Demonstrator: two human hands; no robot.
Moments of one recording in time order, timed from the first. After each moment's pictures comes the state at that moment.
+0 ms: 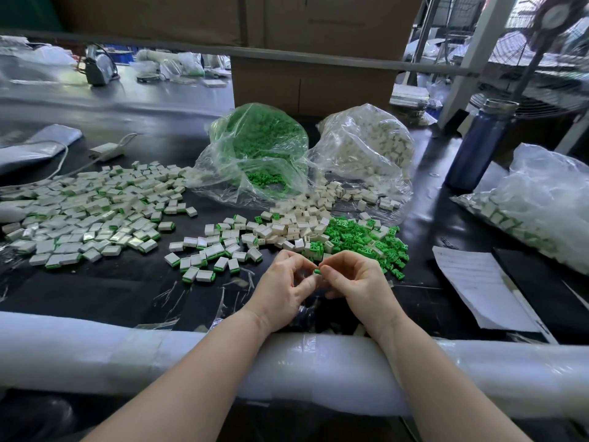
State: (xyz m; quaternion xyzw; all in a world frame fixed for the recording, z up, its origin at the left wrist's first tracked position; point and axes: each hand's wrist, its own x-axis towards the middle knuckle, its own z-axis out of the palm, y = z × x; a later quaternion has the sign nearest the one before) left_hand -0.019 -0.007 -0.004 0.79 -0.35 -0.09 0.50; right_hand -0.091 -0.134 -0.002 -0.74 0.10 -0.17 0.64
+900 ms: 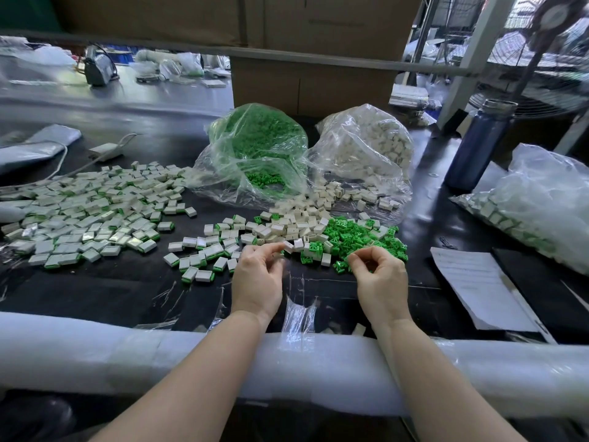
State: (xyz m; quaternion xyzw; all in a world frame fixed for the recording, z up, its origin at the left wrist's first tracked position) left_hand -0.011 0.000 -0.008 0.83 -0.18 0.08 0.52; right_hand -0.089 -0.146 -0.006 -0.79 0.26 -0.34 0.44
